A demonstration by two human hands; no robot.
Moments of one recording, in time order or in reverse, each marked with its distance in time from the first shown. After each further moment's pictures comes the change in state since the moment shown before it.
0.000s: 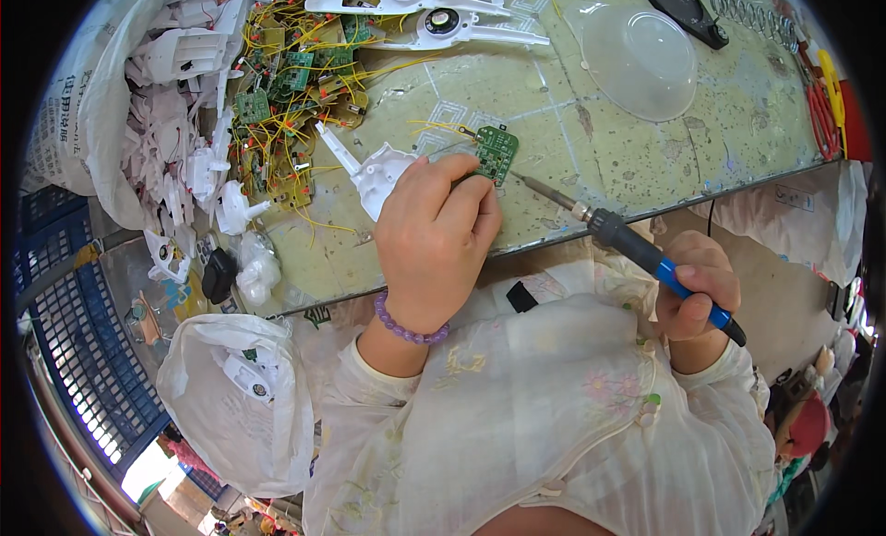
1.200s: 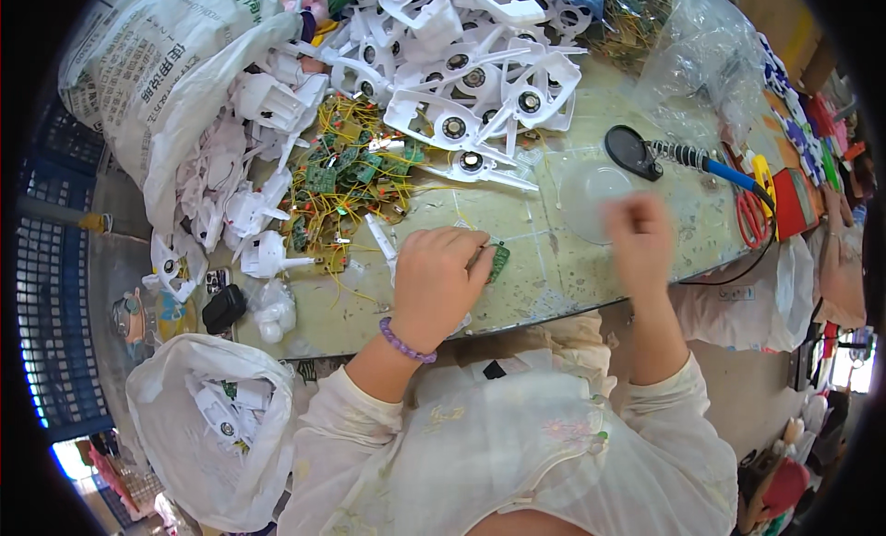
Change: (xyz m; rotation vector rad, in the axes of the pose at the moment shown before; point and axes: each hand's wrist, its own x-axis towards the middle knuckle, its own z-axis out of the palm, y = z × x) left_hand 0.036 -0.010 -0.019 -0.104 -0.015 -0.063; right_hand 0.108 0.035 0.013 -0.378 0.138 0.533
